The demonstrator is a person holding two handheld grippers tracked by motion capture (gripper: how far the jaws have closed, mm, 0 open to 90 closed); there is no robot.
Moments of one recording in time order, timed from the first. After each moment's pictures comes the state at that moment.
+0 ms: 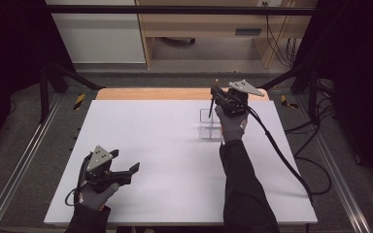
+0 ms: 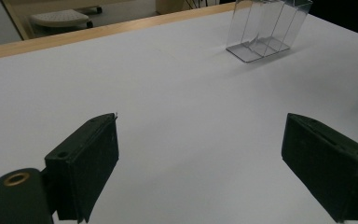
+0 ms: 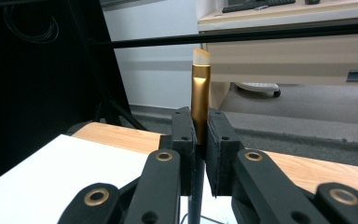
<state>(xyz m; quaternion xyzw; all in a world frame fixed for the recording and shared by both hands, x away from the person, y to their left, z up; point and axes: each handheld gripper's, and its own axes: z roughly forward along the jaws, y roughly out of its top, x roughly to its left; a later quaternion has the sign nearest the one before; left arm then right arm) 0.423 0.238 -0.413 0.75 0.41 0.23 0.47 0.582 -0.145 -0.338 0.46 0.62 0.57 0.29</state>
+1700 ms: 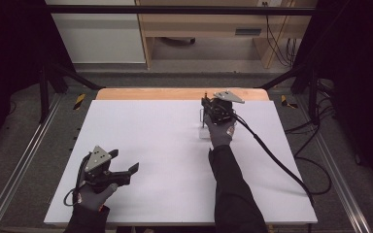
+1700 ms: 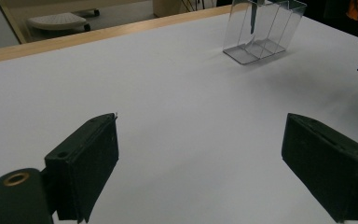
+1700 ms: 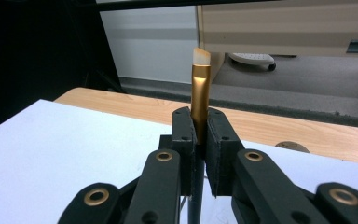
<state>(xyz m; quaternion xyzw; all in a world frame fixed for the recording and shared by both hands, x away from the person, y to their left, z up) 0.421 0.239 -0.411 0.75 0.40 0.23 0.47 0.595 -0.116 -0.385 0.47 0.65 0.52 0.28</state>
